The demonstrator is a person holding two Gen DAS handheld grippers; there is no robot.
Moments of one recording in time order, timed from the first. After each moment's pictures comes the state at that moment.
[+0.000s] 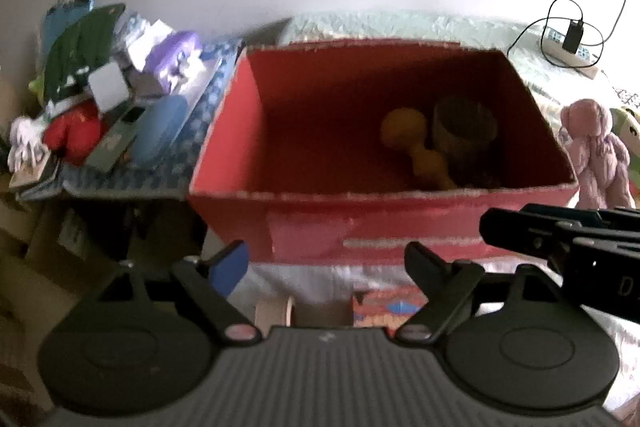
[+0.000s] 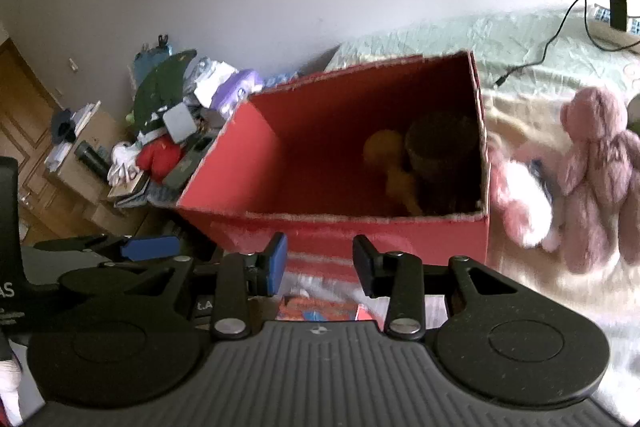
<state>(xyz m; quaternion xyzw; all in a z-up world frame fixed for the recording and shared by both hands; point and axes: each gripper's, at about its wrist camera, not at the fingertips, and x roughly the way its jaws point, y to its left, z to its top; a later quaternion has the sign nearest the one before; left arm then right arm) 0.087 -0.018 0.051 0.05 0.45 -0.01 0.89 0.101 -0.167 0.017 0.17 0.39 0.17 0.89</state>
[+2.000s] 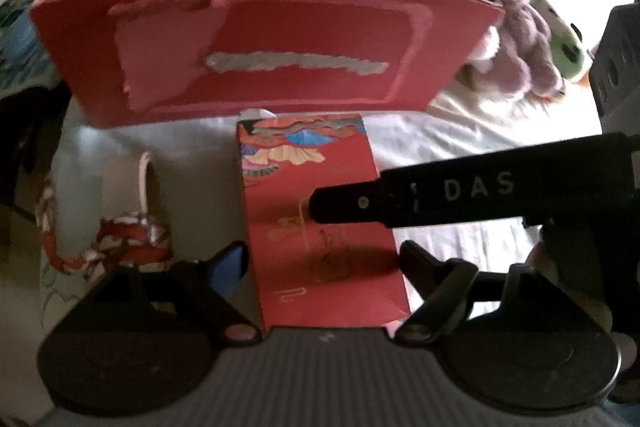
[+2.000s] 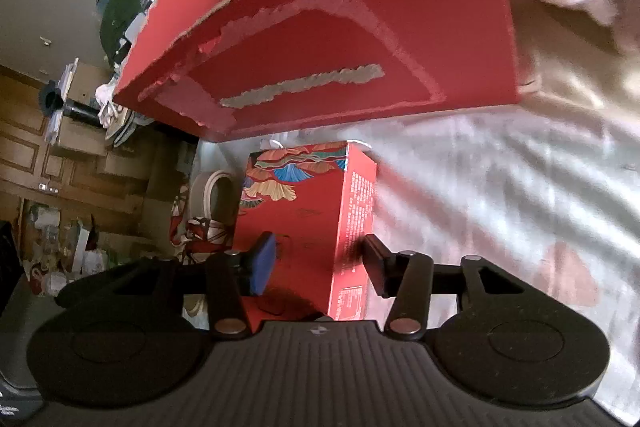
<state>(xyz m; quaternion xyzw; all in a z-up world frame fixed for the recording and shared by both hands) 0.051 -0.035 -0.030 0.00 0.55 -0.18 0.81 0.094 -0.183 -0.073 0.26 0.55 0.18 0.77</state>
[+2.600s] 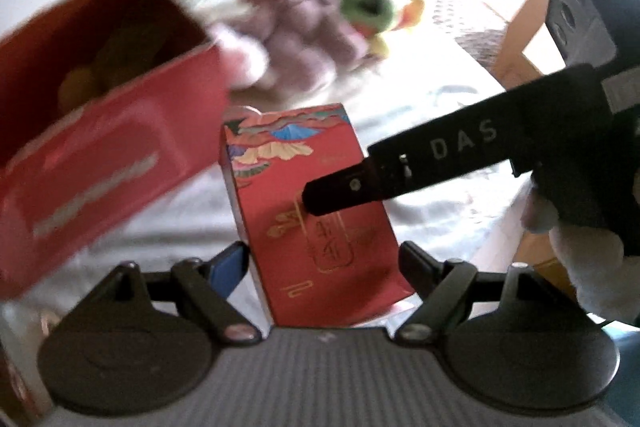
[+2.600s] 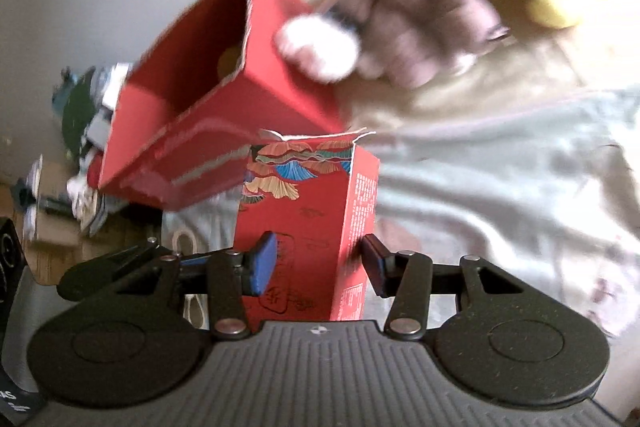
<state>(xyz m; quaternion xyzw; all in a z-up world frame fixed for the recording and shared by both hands) 0.040 -0.128 0.018 0.12 0.49 -0.40 0.76 0.027 -0.274 -0.018 0.32 0.50 0.04 0.81</state>
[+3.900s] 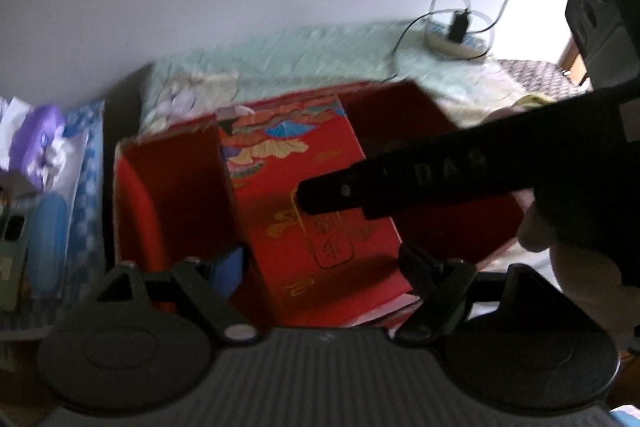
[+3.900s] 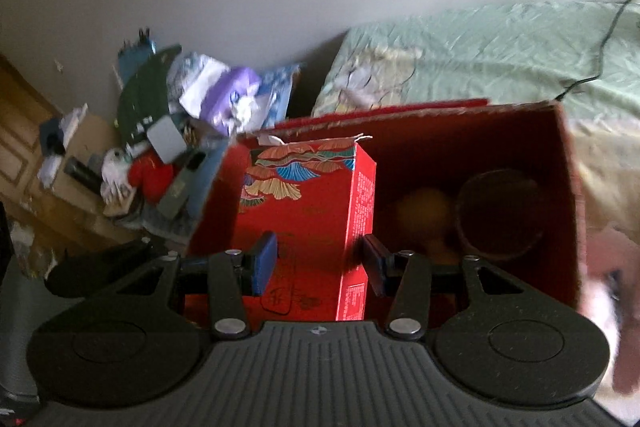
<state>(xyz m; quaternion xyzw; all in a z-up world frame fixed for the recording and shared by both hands) 0.189 -0.003 0.064 0.08 0.44 -0.24 0.86 0.231 -0.140 0.024 0.18 0.45 0.18 0.86</state>
